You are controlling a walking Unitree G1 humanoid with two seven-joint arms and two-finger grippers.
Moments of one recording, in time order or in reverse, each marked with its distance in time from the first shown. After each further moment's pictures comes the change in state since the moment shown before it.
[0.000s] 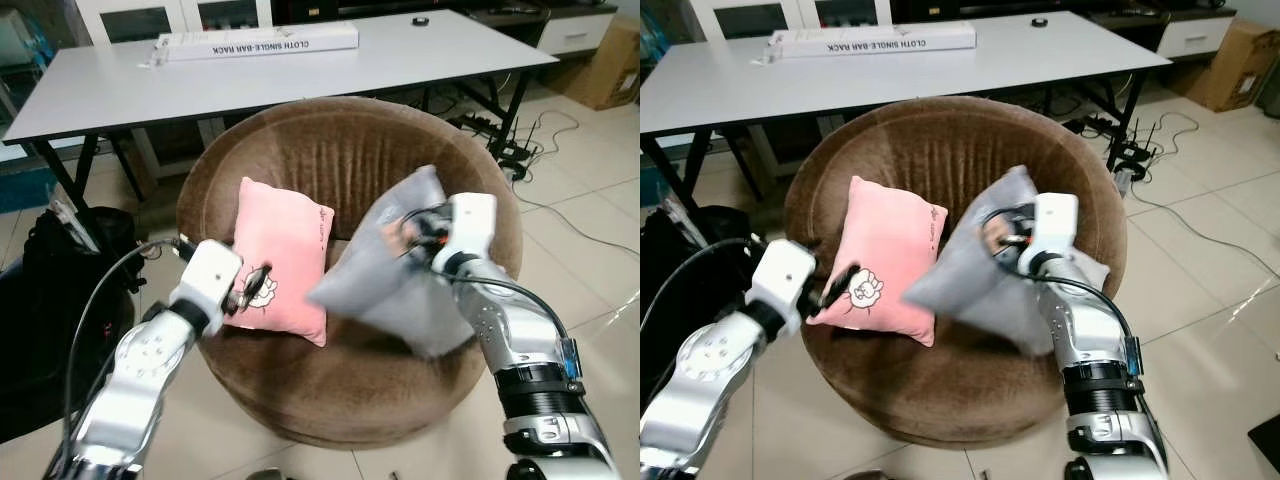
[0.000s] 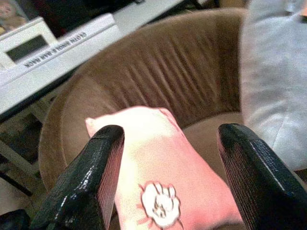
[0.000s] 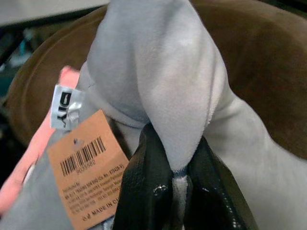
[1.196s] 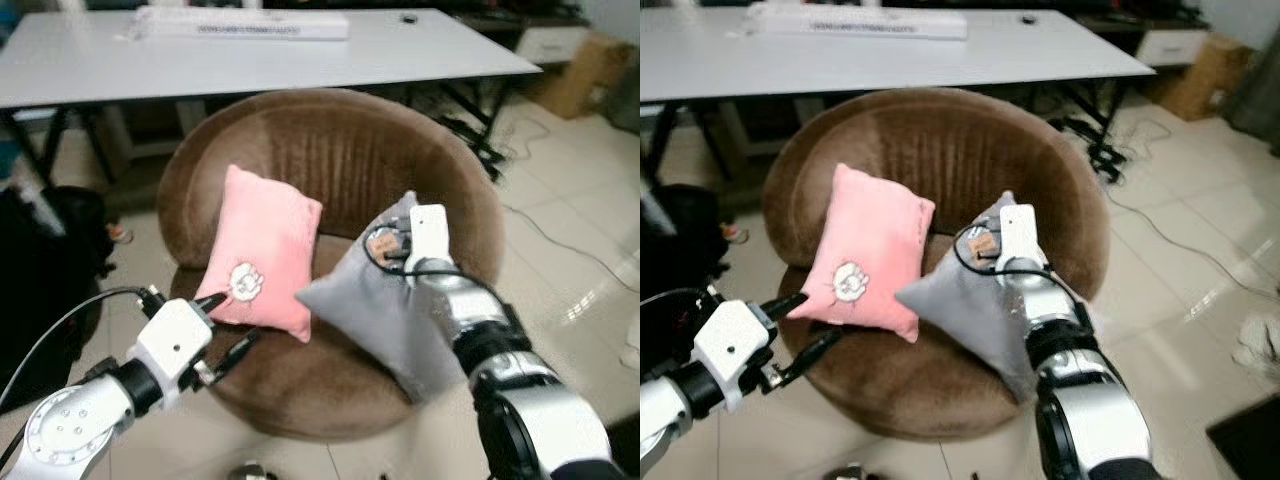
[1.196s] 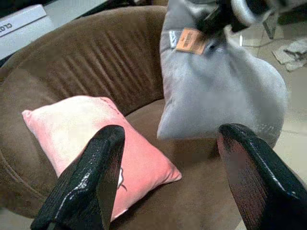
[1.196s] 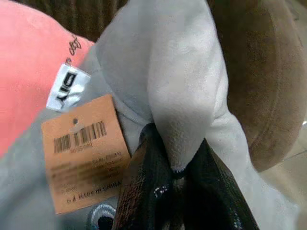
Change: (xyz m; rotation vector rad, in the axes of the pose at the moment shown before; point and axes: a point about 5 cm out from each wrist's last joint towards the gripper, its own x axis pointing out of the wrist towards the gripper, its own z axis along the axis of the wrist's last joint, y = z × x) left arm -0.073 -0.018 0.020 0.016 0.006 -0.230; right arm 0.041 0.013 -0.033 -0.112 0.170 -0.247
